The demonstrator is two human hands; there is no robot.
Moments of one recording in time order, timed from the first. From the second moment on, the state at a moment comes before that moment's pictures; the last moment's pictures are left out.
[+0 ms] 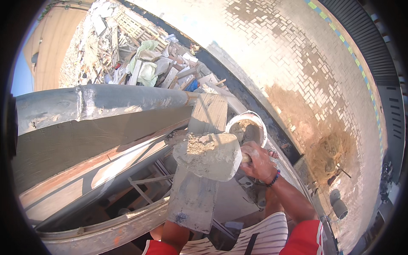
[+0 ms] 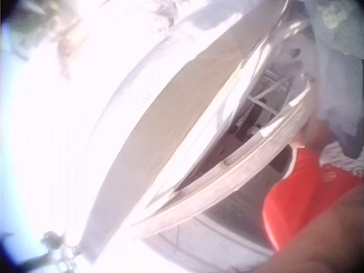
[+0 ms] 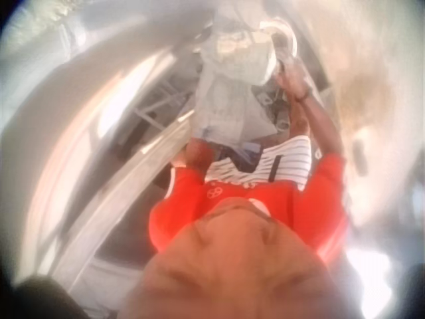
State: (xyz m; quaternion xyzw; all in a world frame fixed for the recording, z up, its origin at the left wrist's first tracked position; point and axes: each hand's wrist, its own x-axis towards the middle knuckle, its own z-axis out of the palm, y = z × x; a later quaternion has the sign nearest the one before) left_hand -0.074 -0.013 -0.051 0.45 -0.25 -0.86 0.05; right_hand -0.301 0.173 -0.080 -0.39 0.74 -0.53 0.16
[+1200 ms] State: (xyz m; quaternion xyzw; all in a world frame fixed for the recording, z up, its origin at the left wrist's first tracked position) left_hand -0.144 -0.037 0.007 0.39 -0.29 -0.87 0.04; right_hand -0.347 0.232 0.039 -0.24 0.42 -0.67 0.56
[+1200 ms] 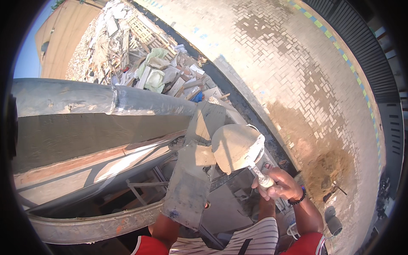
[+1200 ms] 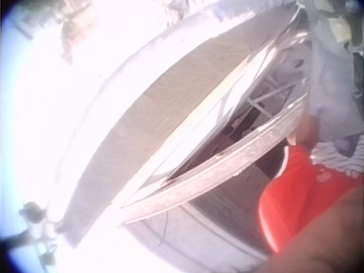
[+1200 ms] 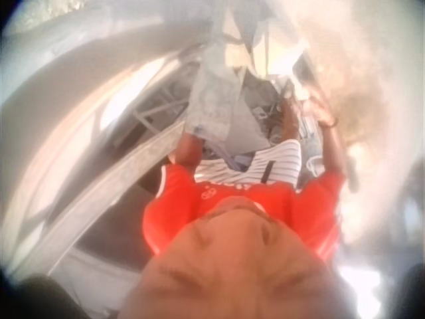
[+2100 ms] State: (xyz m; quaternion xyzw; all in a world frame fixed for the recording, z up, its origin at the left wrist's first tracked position) left_hand -0.115 -0.027 -0.022 0.44 -0.26 -0.86 -0.01; right_hand -0.230 0.240 -0.304 -0.03 0.85 -0.21 0.48
